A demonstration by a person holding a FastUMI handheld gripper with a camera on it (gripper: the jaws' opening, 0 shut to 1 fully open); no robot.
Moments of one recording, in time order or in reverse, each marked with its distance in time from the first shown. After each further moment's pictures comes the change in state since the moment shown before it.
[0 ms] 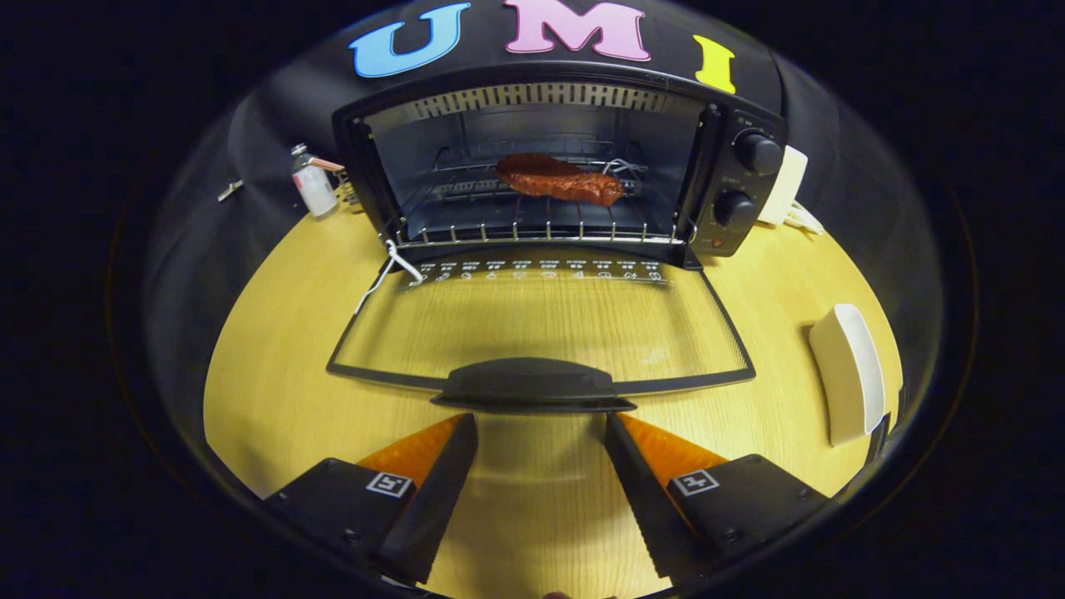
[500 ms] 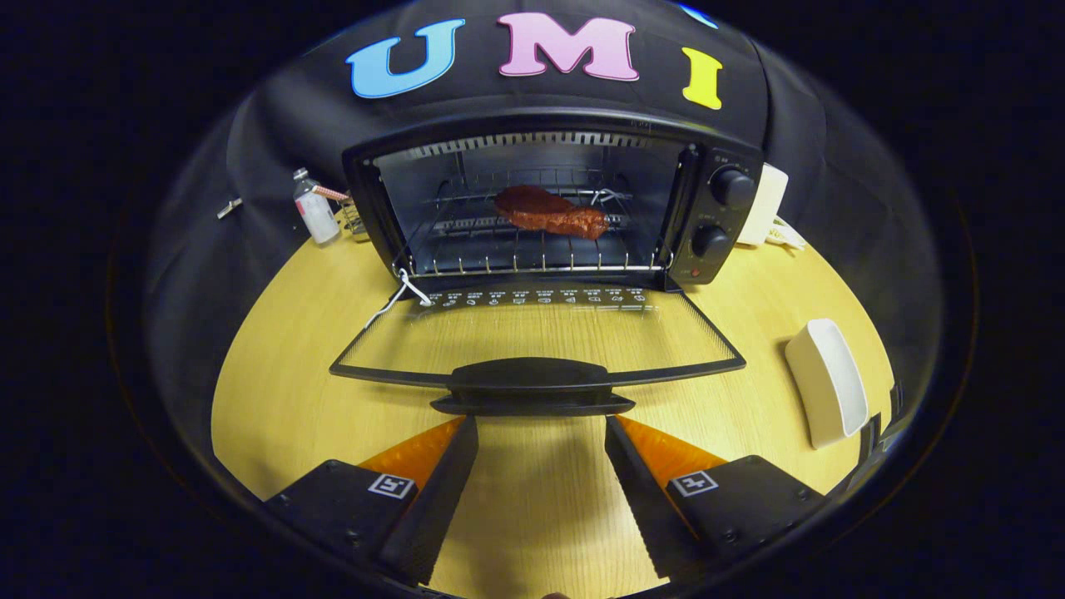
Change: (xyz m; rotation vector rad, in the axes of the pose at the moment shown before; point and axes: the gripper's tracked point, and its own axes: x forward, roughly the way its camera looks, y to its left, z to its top) arm -0.035 0.004 0.029 0.018 -0.108 0.005
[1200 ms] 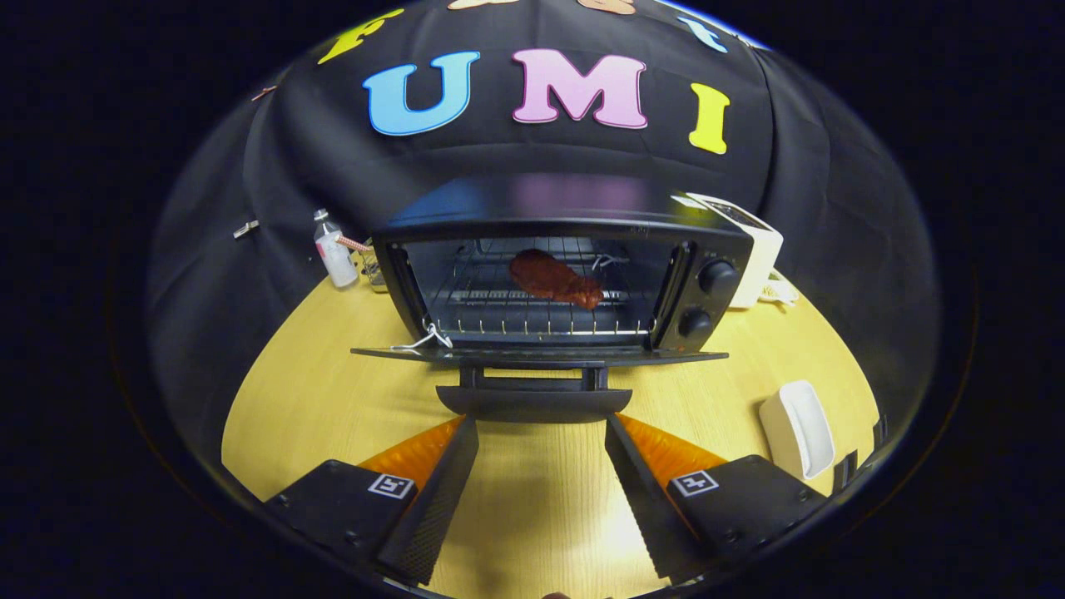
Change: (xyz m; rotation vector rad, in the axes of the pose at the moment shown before) arm -0.026 0.004 0.073 -0.043 -0.155 0.021
